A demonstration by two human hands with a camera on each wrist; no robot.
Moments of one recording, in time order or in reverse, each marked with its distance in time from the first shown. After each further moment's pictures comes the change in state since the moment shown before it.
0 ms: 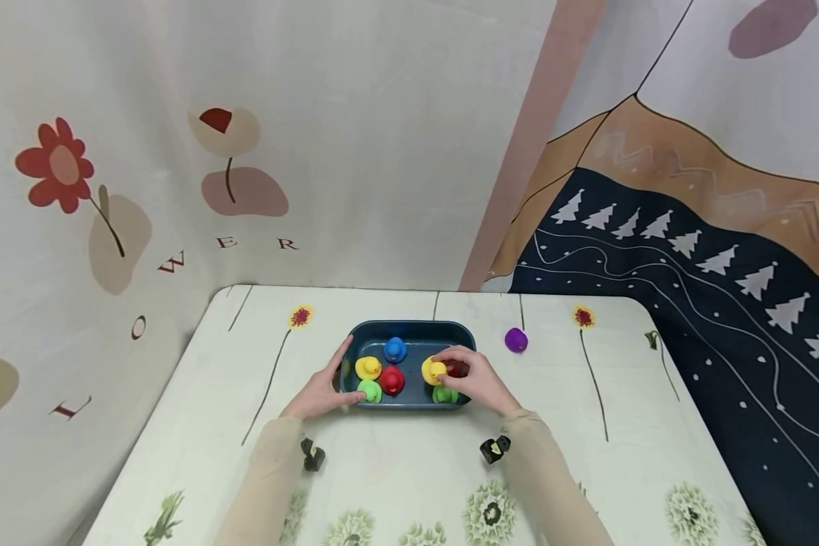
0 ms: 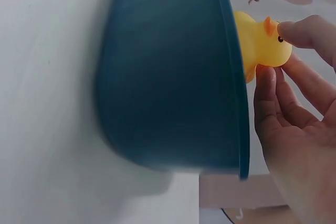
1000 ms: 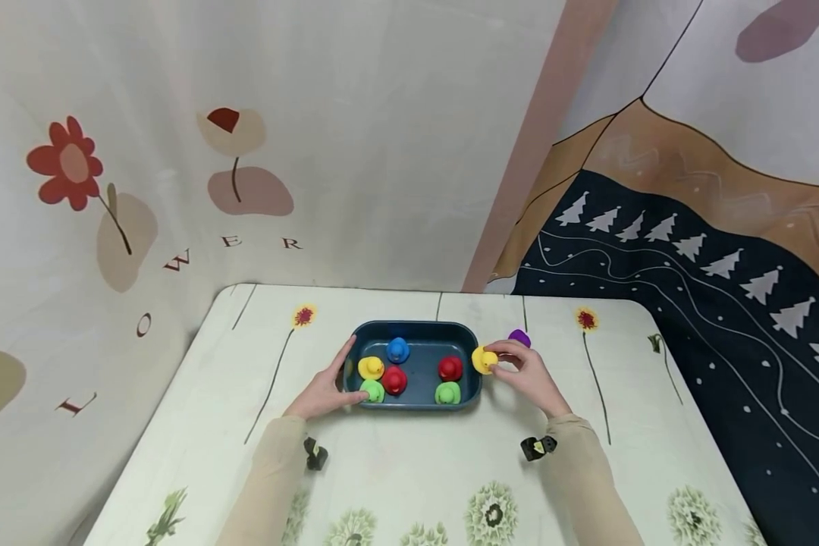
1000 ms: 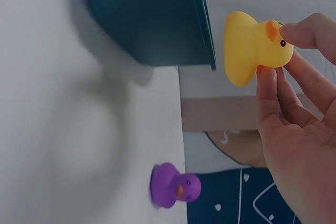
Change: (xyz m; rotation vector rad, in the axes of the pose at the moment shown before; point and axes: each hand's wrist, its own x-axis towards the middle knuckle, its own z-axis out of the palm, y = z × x) left_hand -0.002 -0.001 0.001 -0.002 0.005 0.005; right_hand -0.028 0.014 -0.056 -0.003 0.186 0.043
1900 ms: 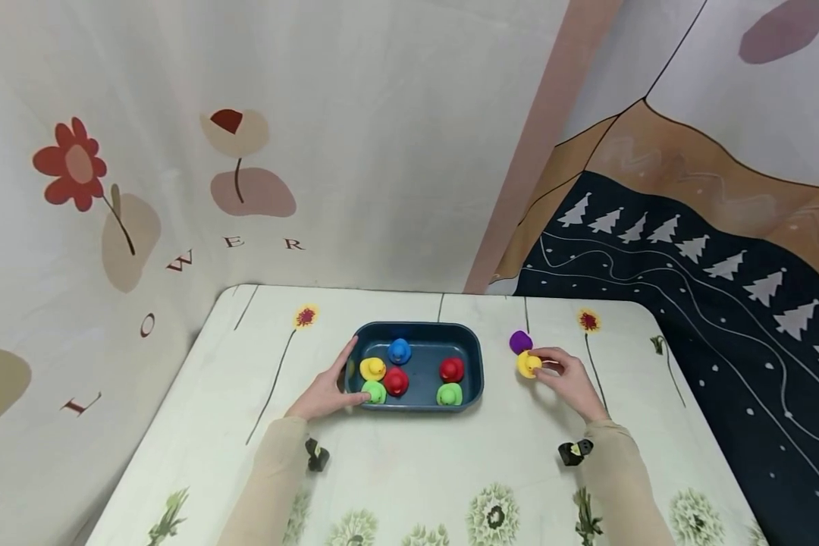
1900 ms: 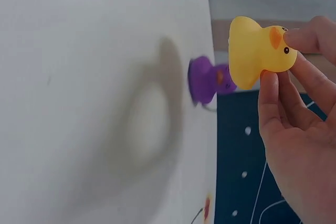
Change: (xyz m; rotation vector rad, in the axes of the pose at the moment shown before) left_hand 0.000 0.000 0.000 0.006 -0.002 -0.017; right_hand -0.021 0.037 -0.048 -0.108 0.098 0.095
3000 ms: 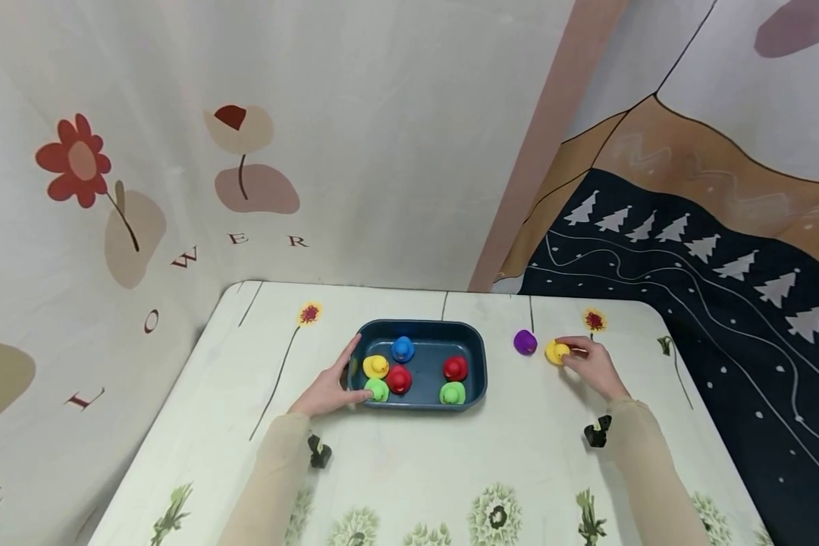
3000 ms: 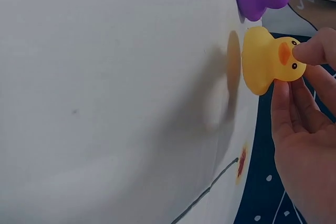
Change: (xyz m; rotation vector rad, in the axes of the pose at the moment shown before) left_hand 0.000 0.002 -0.001 0.017 -0.005 0.002; right_hand 0.037 0.073 -0.043 -0.140 0.012 0.136
